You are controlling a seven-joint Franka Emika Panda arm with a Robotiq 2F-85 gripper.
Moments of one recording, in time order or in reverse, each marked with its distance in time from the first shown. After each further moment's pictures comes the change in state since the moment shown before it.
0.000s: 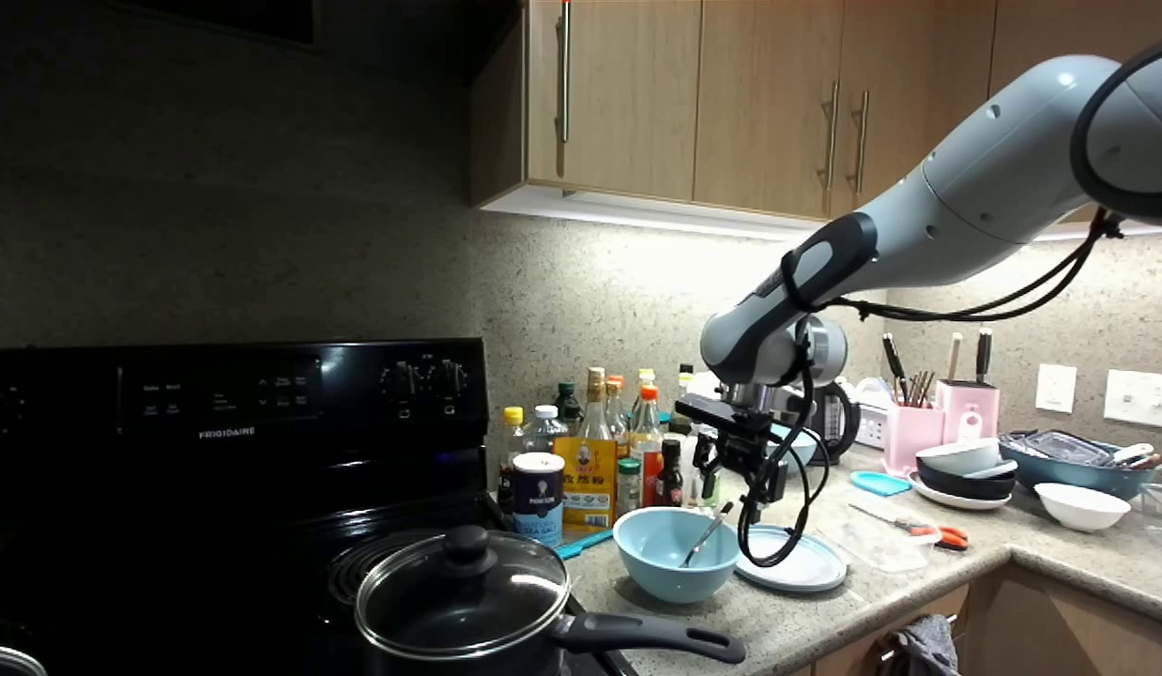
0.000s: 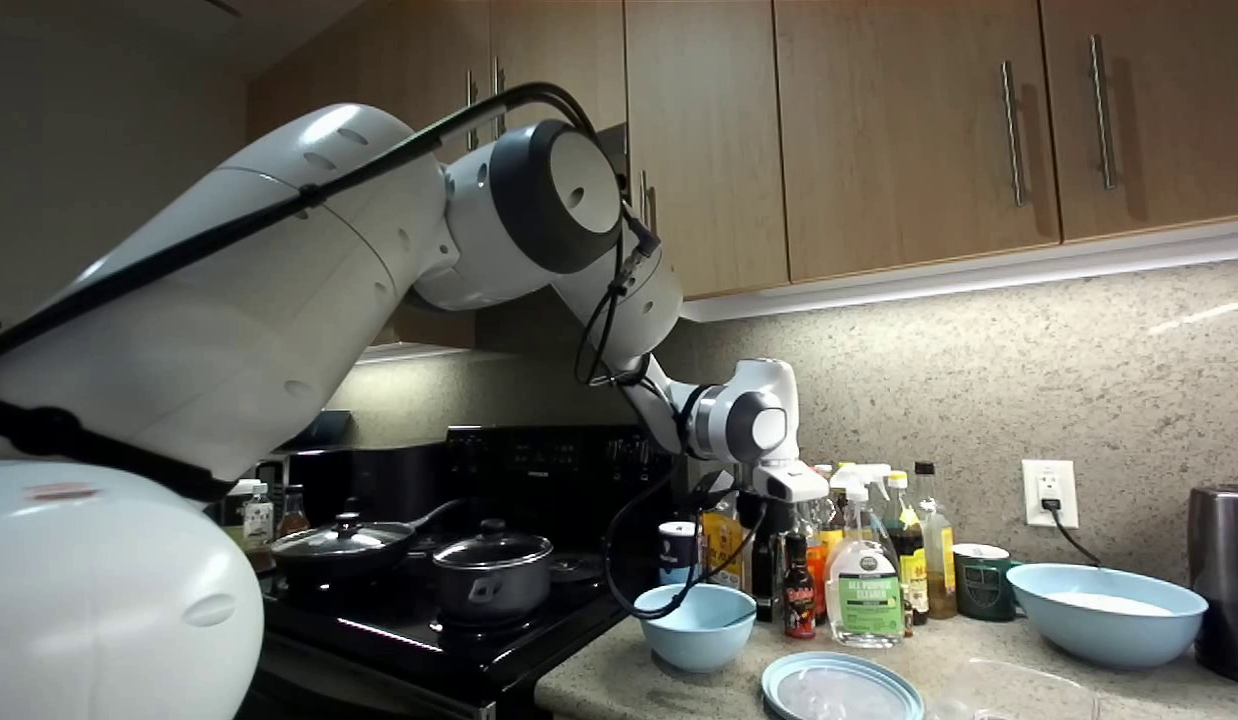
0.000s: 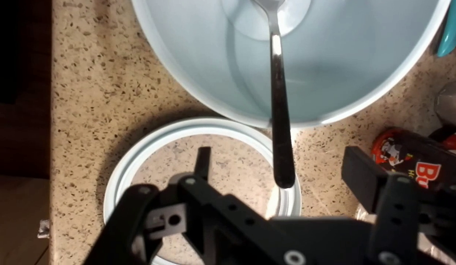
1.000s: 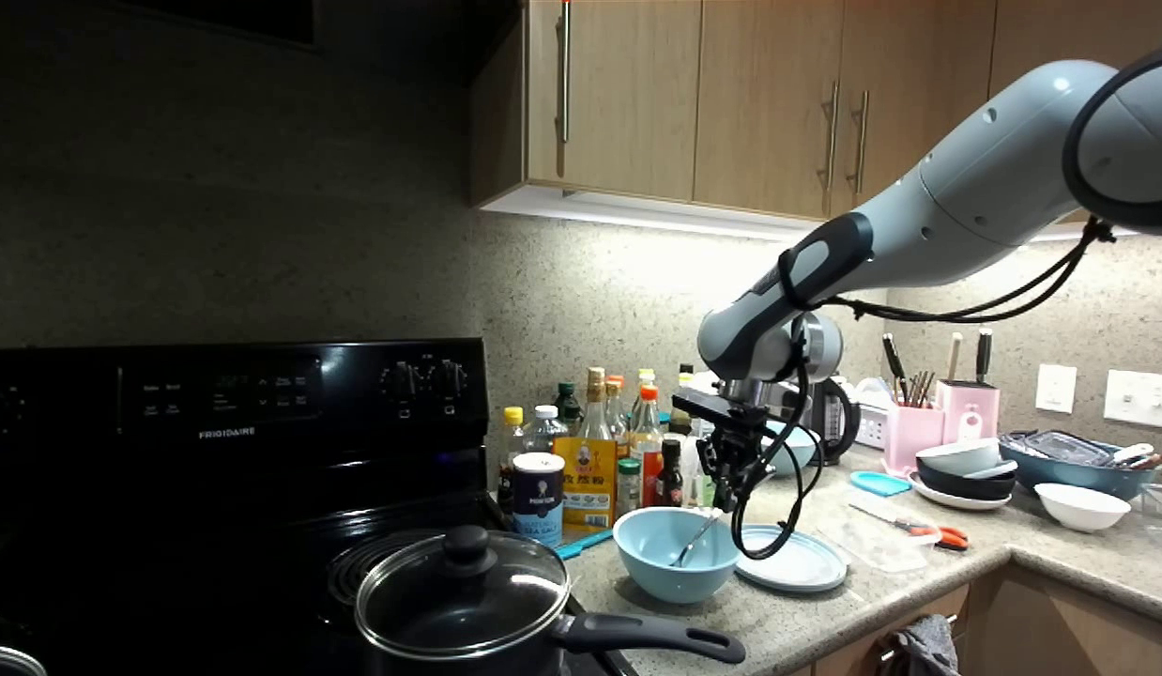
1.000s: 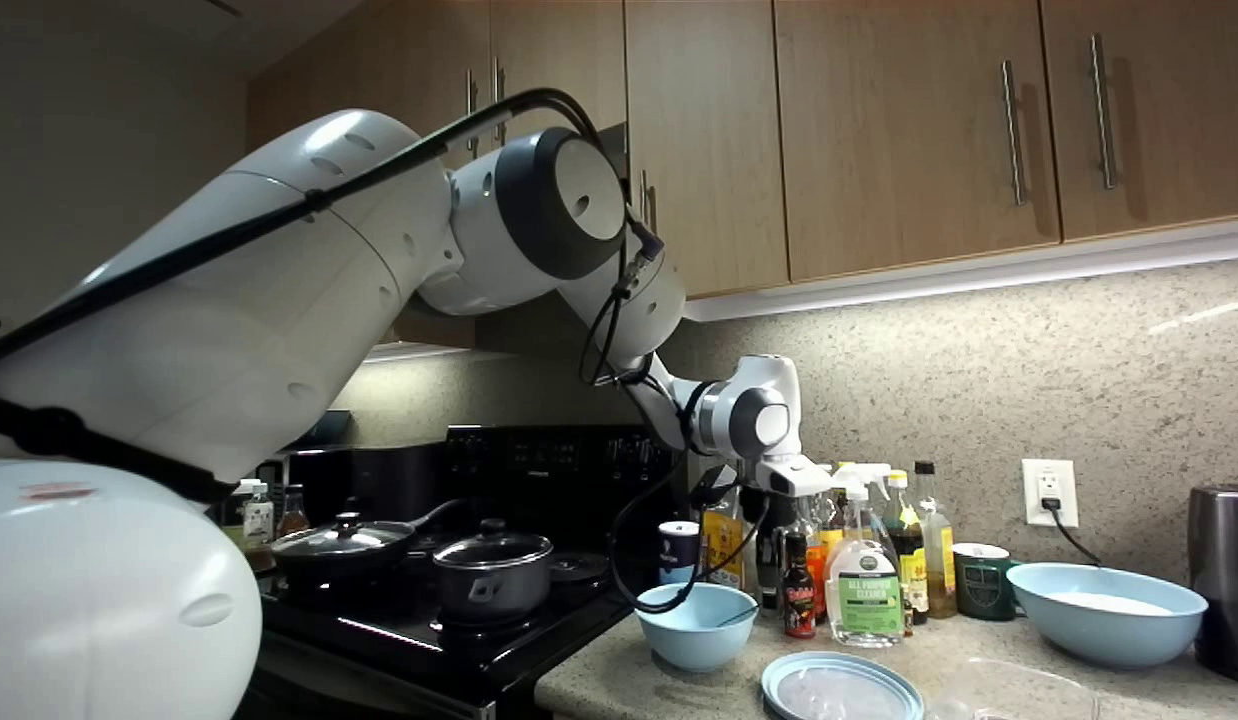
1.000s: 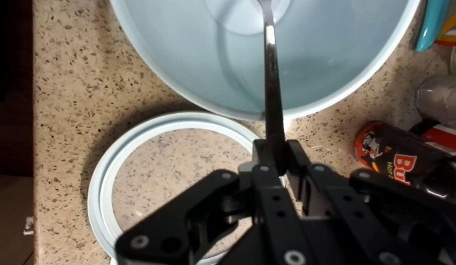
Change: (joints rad) arm -0.005 0.017 0.004 0.041 0.000 -0.002 0.000
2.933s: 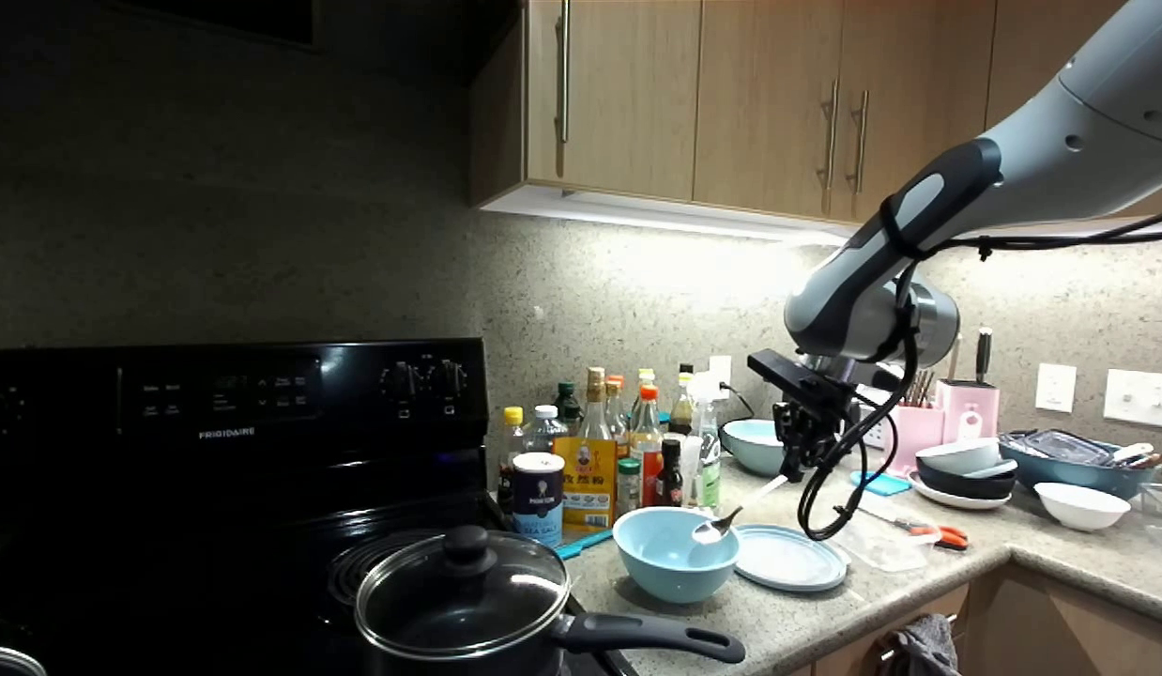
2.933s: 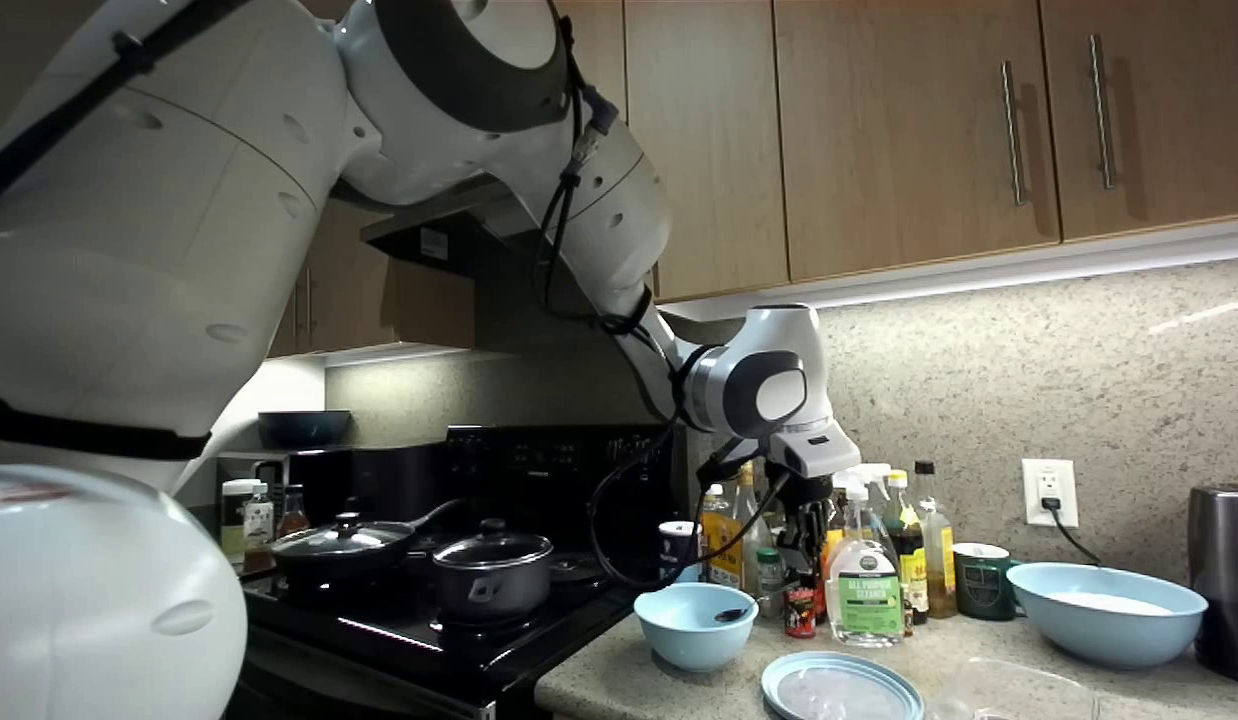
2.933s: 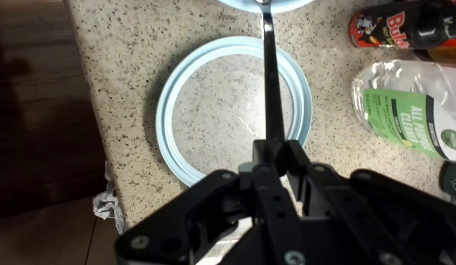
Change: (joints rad) arm -0.046 -0.324 -0.047 -0.428 0.056 0.287 0.117
